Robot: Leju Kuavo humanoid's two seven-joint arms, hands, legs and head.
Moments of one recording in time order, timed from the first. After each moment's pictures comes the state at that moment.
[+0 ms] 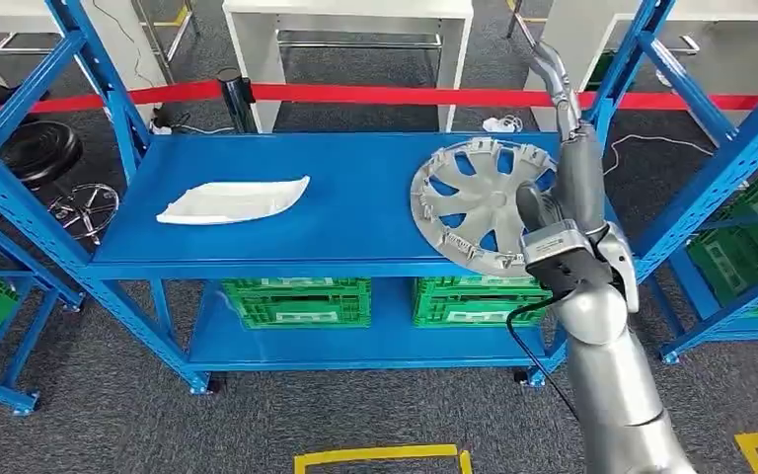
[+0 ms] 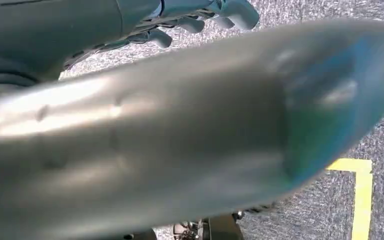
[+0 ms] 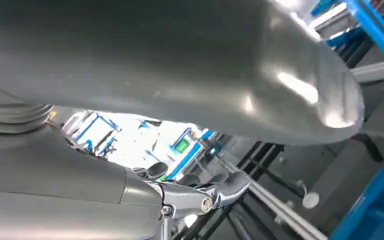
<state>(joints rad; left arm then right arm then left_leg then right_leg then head) -0.10 -0.20 0.89 -0.19 -0.75 0.28 -0.18 -0.47 -0.02 0.29 -1.46 0.51 0.00 -0.63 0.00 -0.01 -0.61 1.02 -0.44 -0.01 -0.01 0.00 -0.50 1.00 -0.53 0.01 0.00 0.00</state>
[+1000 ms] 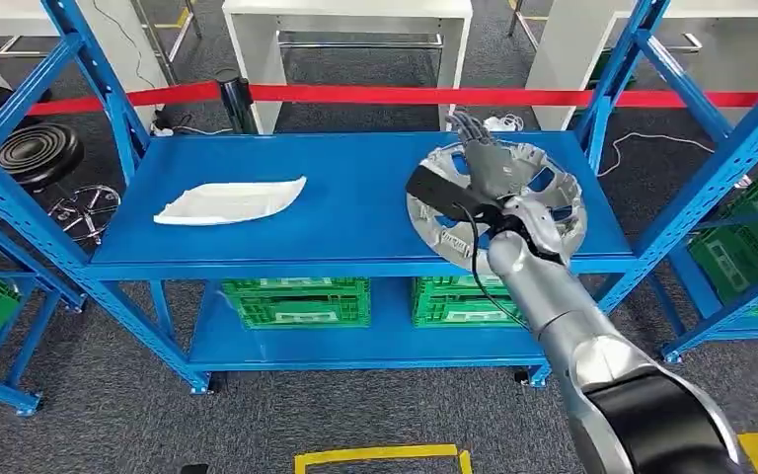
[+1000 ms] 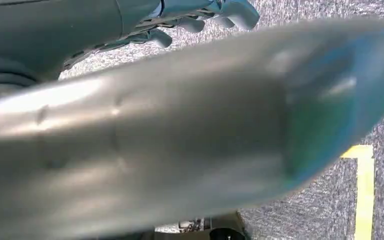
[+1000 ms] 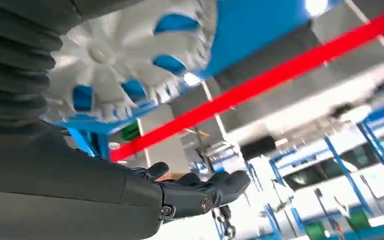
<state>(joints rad) -0.12 -0.21 0.89 -0.19 -0.79 0.26 -0.14 -0.86 0.06 0.40 -0.44 0.88 -0.17 -0.40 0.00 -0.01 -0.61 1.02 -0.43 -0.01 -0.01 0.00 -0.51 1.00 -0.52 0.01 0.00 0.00</state>
